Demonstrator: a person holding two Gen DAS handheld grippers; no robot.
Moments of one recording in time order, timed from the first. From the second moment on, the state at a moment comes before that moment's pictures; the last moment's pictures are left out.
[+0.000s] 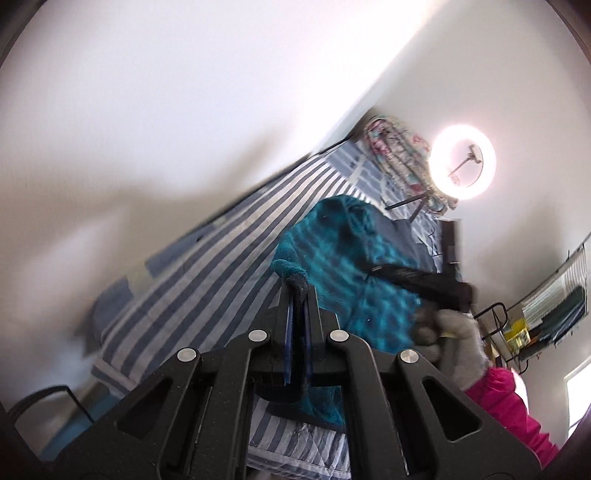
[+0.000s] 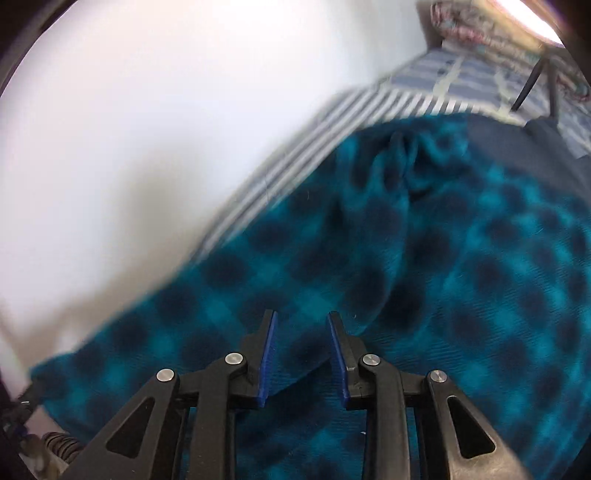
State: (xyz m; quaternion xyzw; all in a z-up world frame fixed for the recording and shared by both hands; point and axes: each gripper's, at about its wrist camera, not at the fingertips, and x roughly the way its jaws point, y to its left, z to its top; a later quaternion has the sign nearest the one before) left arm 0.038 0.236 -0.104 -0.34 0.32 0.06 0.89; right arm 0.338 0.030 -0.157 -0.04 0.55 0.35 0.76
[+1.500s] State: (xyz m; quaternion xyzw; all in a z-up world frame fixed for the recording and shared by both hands) left arm 0.052 0.125 -0.102 -0.13 0.36 -0.07 0.92; right arm 0.481 0.002 -0.070 0.15 0.51 0.36 0.77
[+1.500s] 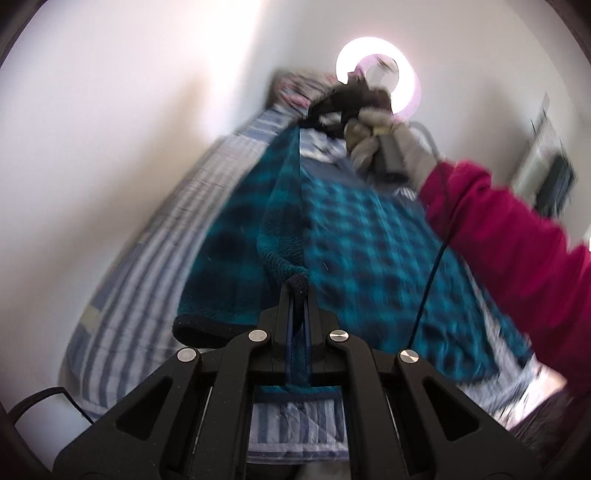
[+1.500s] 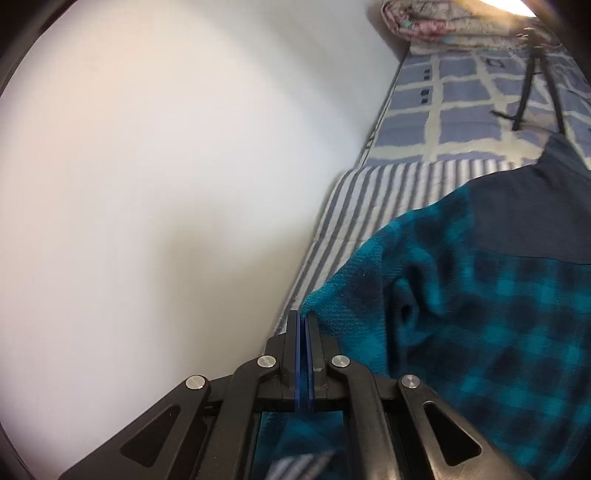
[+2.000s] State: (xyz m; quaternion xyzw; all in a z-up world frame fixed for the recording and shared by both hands) left arm 0.049 0.046 -0.144 -0.10 0.45 -0.18 0.87; right arm 0.456 -0.163 -0.169 0.10 0.58 0.22 0.78
